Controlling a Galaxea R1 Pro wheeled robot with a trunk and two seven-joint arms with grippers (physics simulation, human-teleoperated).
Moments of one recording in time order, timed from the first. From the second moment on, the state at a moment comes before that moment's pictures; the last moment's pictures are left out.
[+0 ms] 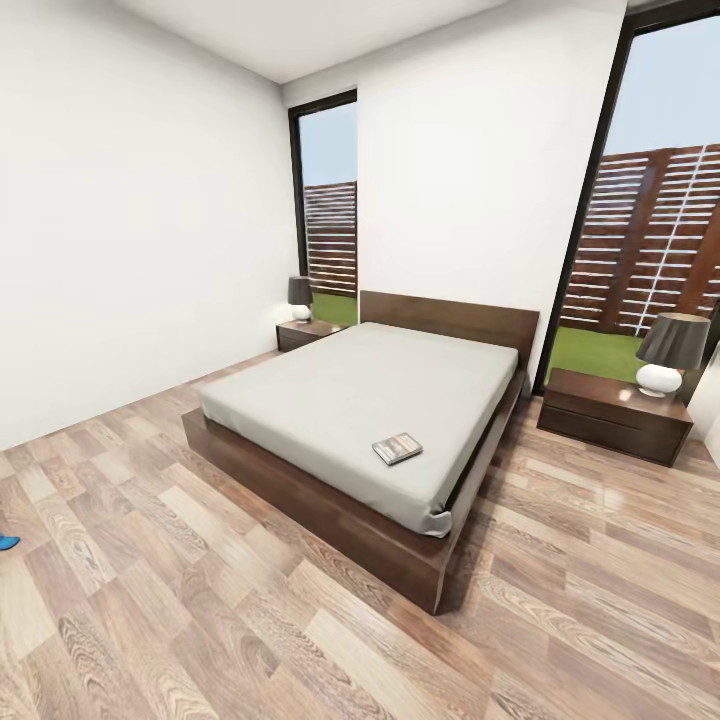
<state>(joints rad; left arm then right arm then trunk) 0.00 0.01 0.04 -0.15 0.06 -0.03 -0.01 -0.01 -0.07 -0.07 -0.10 -0.05 -0.09 -0.01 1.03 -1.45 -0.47</state>
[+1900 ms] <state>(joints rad) 0.00 0.00 0.07 -0.77 0.19 -0.18 0.00 -0.01 -0.11 -0.16 -0.37 -0.16 -0.22 -0.01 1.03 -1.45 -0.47</state>
